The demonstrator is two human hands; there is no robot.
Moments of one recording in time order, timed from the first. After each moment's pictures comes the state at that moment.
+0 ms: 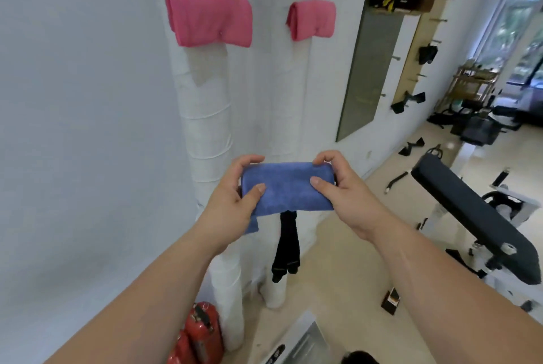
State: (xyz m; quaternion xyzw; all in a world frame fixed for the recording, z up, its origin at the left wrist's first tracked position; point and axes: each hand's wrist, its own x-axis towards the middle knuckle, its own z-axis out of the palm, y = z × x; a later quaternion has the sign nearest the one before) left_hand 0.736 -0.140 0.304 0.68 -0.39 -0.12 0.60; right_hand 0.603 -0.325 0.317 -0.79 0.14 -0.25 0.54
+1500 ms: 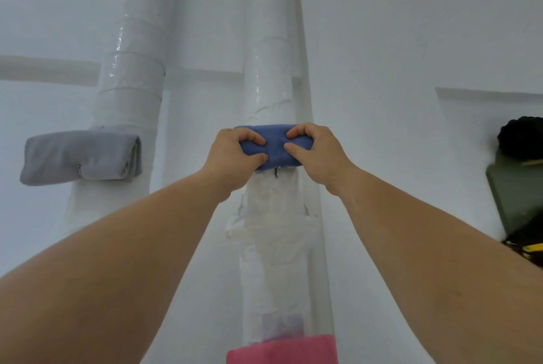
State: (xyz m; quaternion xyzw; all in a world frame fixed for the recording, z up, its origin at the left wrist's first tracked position) left_hand 0.914 -0.514 0.814 0.70 -0.30 0.47 0.46; right_hand 0.928 -0.698 0.822 -0.70 -0.29 -0.51 0.41
